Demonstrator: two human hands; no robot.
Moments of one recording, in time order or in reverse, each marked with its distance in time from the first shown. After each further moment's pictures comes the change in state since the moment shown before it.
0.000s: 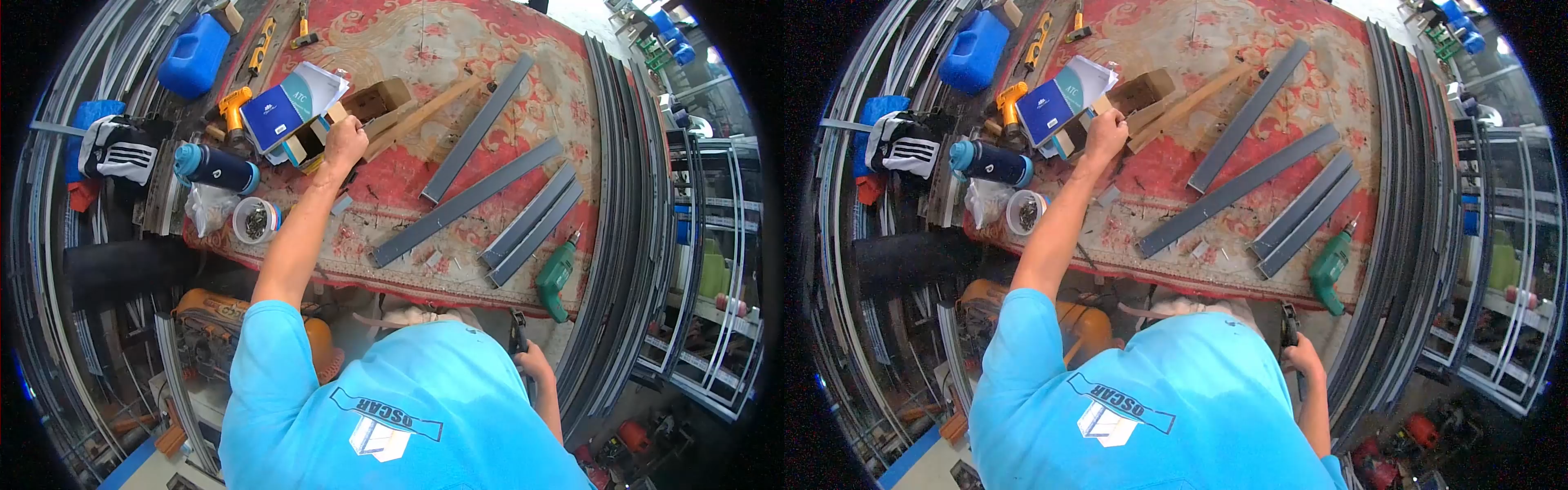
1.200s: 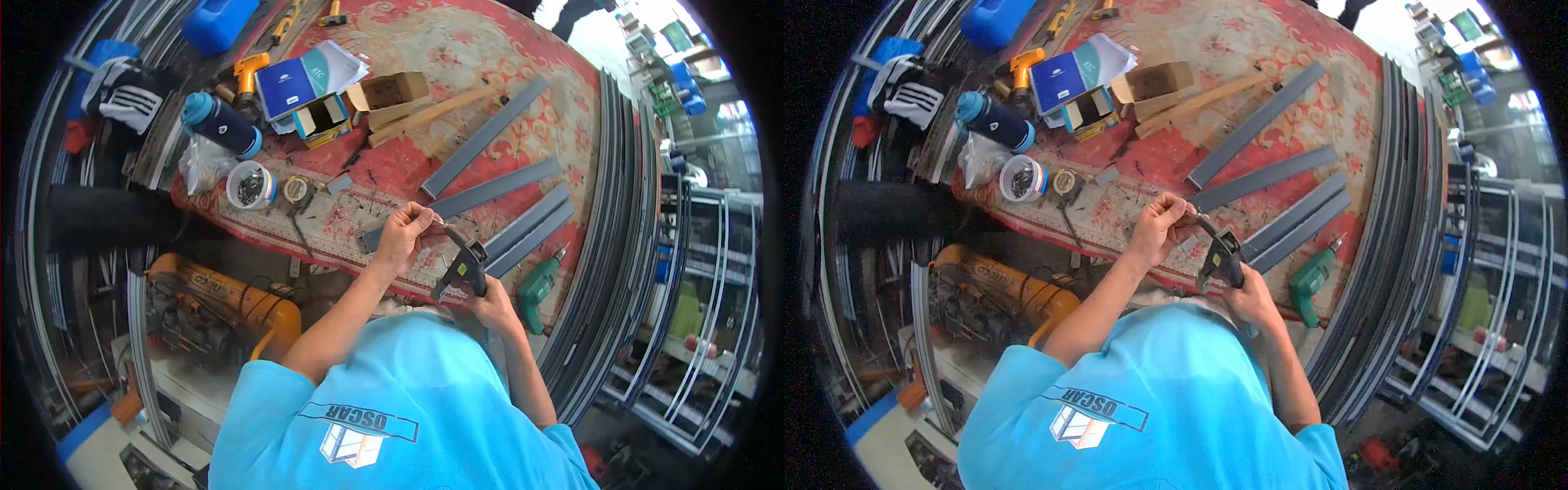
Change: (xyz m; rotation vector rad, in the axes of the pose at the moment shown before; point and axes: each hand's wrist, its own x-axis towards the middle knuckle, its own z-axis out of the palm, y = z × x) left_hand -0.210 0.135 -0.003 -1.892 -0.300 -0.613; right_hand -0.016 -0.193 0.050 -0.117 -0.120 -0.755
